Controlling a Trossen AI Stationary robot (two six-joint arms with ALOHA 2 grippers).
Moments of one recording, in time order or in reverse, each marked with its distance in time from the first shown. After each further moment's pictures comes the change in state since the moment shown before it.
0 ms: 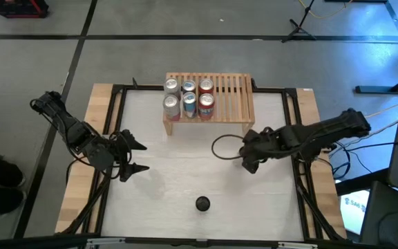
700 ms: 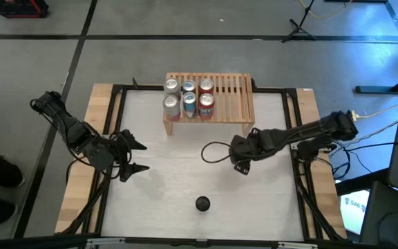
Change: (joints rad) left arm 0.000 0.000 0.000 0.000 -0.002 0.003; right arm -0.059 0.191 -0.001 0.022 -0.019 -0.190
